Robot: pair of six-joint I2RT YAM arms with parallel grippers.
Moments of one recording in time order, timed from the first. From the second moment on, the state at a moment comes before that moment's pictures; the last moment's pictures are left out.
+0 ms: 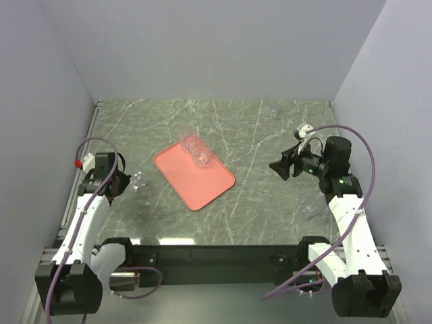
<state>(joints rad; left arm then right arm) 0.04 0.95 0.70 -0.67 -0.28 -0.97 -0.04 0.89 0.82 -0.41 -0.79 -0.26</state>
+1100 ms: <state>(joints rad) 0.04 1.37 0.94 -0.33 0.32 -0.44 -0.06 0.89 0.81 -0.41 -0.79 -0.27</state>
